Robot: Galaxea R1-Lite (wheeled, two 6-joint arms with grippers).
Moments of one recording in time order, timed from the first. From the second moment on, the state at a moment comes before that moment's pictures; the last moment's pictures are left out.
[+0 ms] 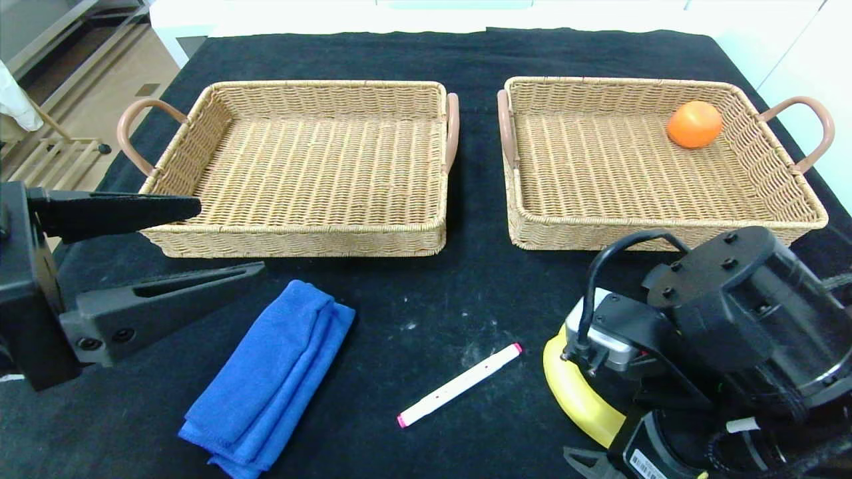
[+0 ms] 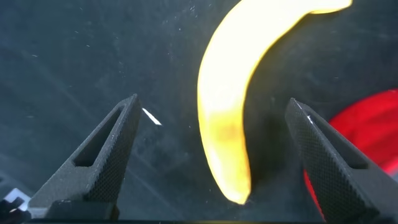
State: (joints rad) left arm -0.39 1.07 -0.97 0.04 -0.29 0.20; right arm 0.90 1.57 -1.15 0.53 -0.27 -0.03
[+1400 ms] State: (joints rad) left arm -0.39 1.07 -0.96 0.04 -0.29 0.20; right arm 0.90 1.68 -1.15 0.53 -0.31 -0.02
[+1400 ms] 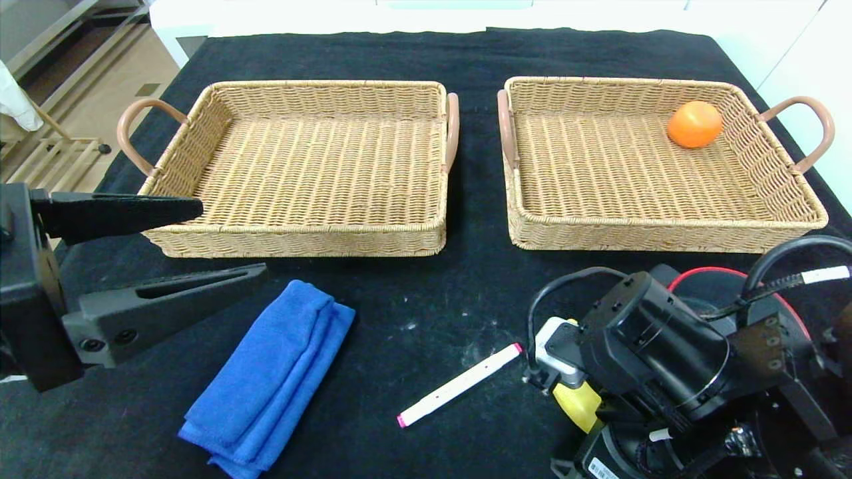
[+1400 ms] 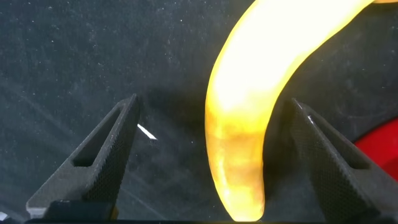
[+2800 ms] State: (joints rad) left arm -0.39 1.07 -0.96 0.04 -0.29 0.20; right arm 0.90 1.68 -1.14 0.52 -0.31 0.00
